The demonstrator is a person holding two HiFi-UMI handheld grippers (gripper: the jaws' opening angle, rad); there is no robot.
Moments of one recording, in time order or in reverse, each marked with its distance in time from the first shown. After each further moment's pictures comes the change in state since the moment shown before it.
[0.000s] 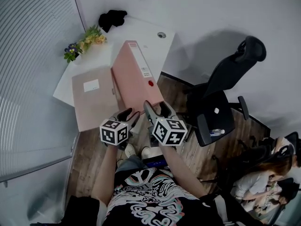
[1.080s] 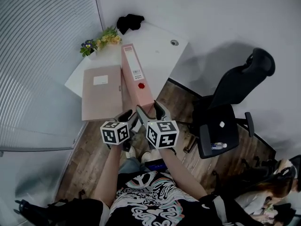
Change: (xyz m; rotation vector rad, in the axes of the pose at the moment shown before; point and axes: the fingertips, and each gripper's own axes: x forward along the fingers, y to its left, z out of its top) left arm -0.020 -0.008 -0.009 -0.172 -0.135 0.199; right arm -0.016 0.046 -0.009 -0.198 0.065 0.241
